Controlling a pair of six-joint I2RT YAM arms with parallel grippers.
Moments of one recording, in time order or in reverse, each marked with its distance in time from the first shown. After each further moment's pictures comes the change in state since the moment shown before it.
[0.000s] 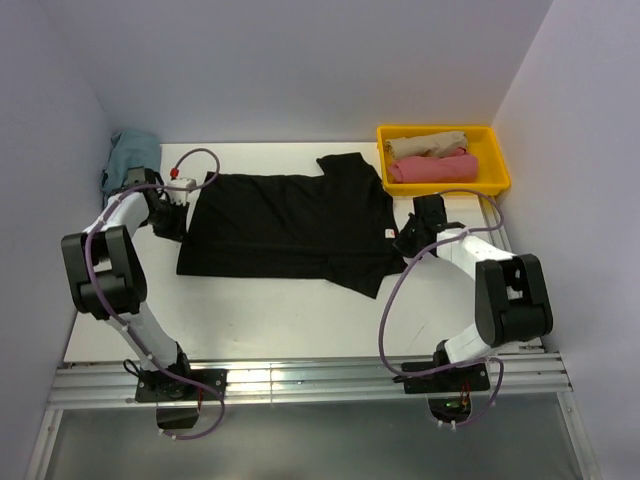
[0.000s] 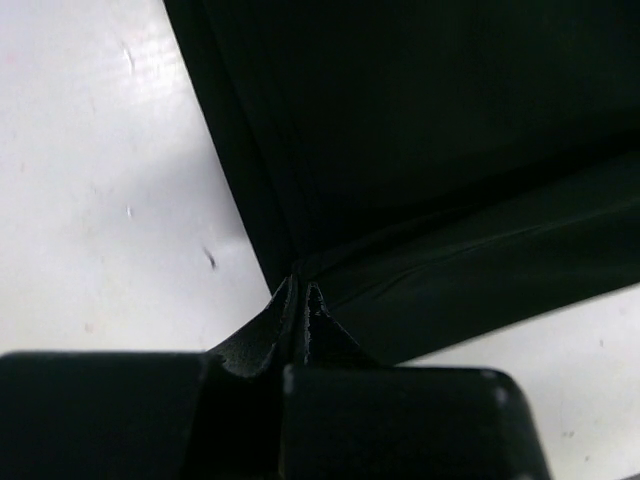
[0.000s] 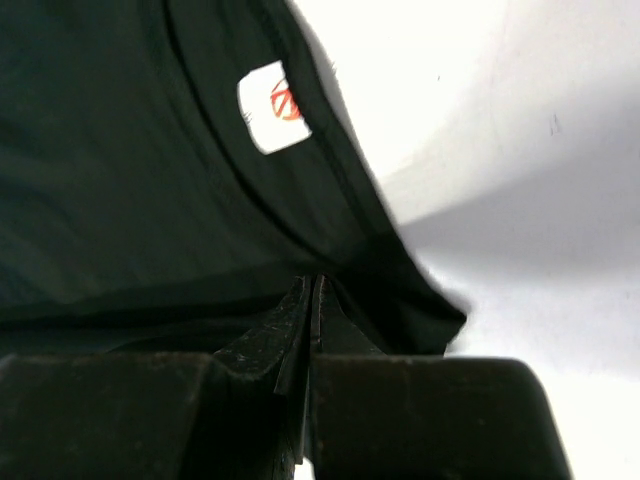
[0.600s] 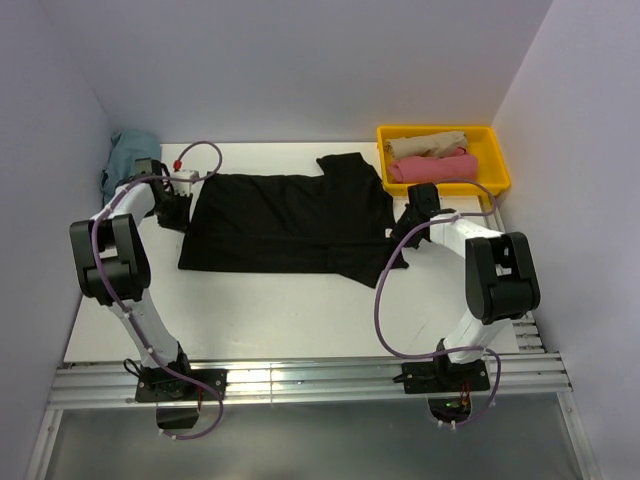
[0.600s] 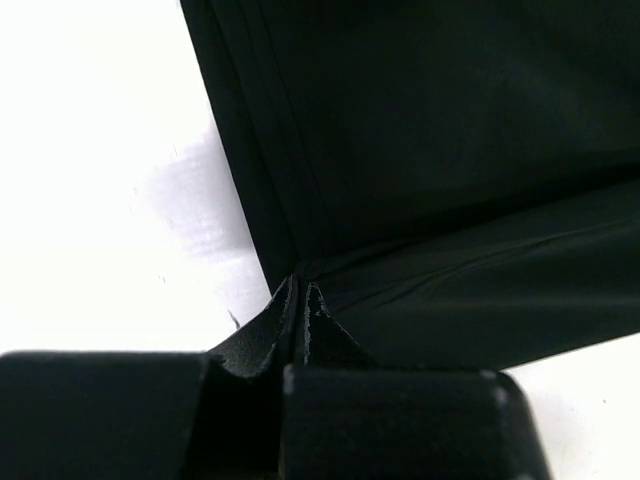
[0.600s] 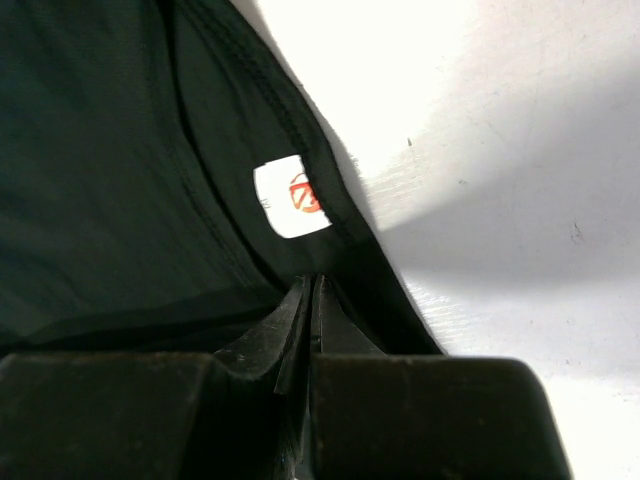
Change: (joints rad) left arm -0.034 0.127 0.124 0.022 -0.036 -0.064; right arm 0.000 0.170 0.143 0.001 0.041 -0.013
